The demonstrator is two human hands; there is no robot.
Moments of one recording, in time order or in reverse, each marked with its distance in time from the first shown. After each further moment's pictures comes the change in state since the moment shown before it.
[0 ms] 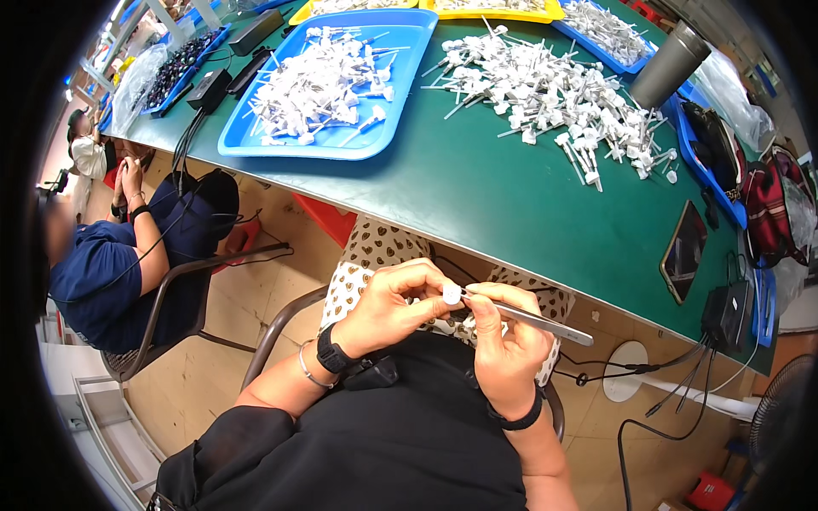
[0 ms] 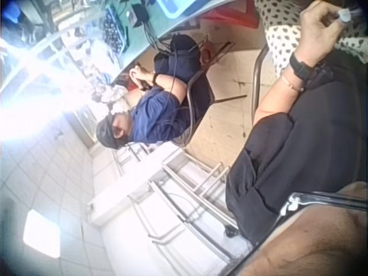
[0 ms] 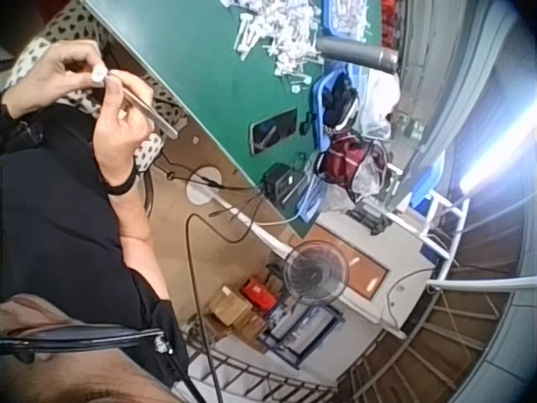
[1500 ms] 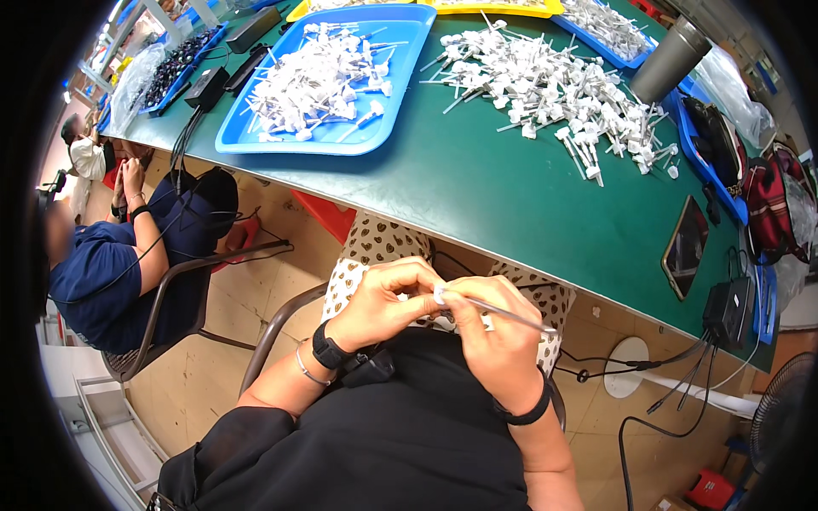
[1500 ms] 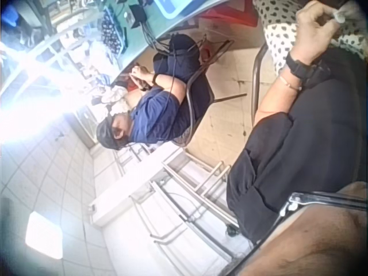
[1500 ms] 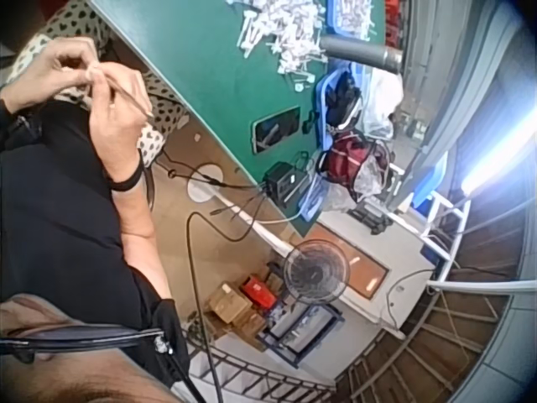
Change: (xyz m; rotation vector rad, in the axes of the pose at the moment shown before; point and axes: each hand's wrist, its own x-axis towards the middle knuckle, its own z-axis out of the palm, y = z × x) left_hand -0.005 0.000 -0.011 0.018 -0.046 0.028; right_hand 0.016 -0.003 -0.003 -0.175 -0.282 -0.162
